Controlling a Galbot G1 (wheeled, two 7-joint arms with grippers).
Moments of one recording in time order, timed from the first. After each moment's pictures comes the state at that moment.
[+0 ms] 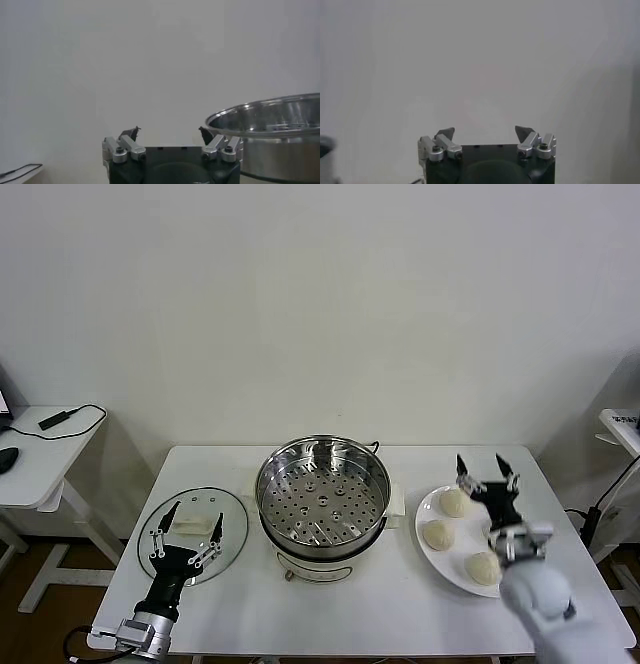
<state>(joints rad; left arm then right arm) 1.59 -1.34 -0.60 -2.00 -0.02 -0.21 0.08 -1.03 0.86 0.32 1.61 0.68 0.10 0.18</state>
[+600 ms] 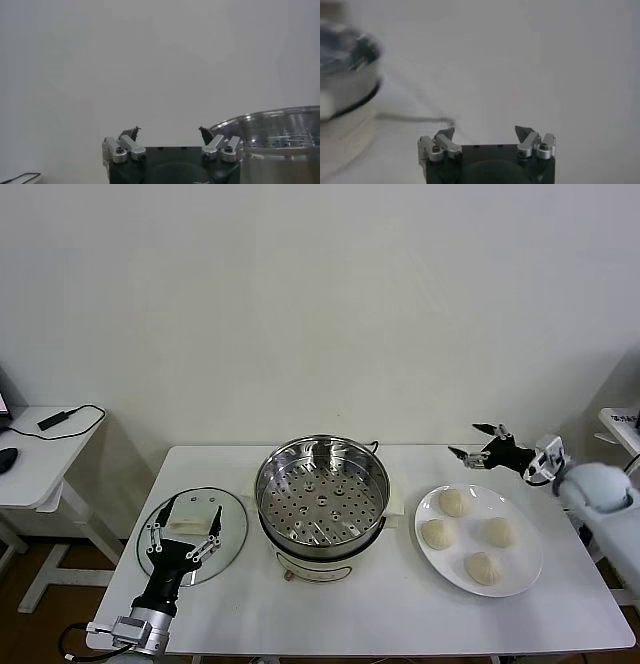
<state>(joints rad) 1.58 -1.33 -0.60 -2.02 -0.04 -0.22 0.07 -0.41 0.57 -0.16 1.23 0.51 -0.06 -0.68</state>
